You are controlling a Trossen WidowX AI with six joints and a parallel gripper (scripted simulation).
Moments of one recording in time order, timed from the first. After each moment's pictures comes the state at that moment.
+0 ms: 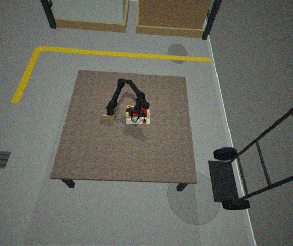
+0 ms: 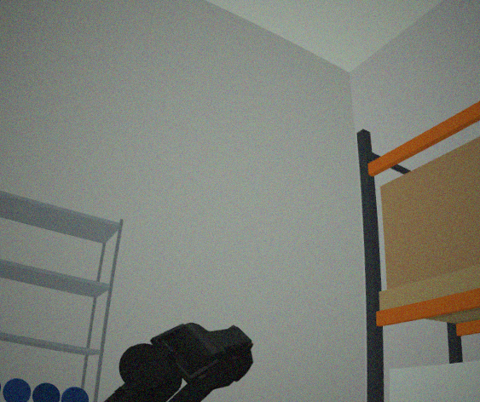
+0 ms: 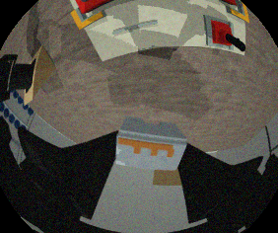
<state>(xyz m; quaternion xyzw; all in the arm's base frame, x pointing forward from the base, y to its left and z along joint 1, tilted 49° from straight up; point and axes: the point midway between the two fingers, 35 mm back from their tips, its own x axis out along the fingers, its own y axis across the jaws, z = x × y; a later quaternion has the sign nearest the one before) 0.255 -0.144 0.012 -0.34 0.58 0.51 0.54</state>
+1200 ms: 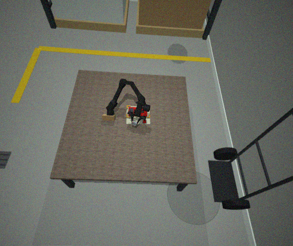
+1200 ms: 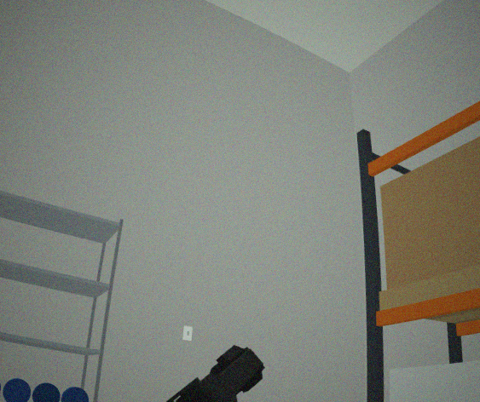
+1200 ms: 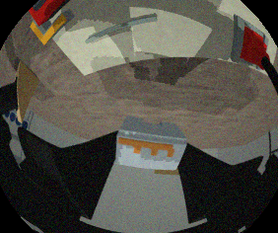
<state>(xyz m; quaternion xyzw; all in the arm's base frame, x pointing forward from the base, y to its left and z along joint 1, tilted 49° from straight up) 0.261 -0.100 -0.023 -0.37 0.62 0.48 0.50</state>
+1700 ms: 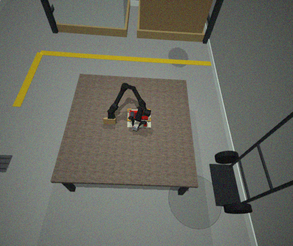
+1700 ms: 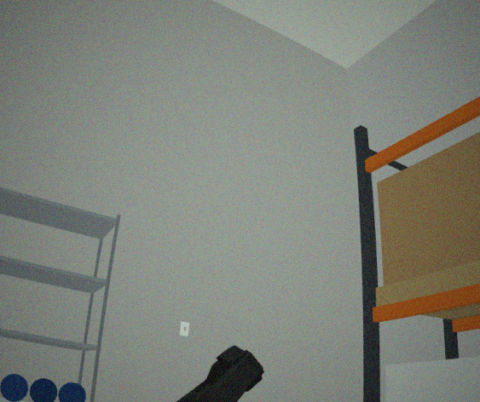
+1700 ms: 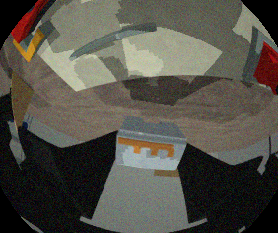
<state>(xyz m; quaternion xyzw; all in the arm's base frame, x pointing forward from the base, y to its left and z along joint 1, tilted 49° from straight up) 0.263 -0.081 -0.039 -0.37 0.62 0.48 0.50</state>
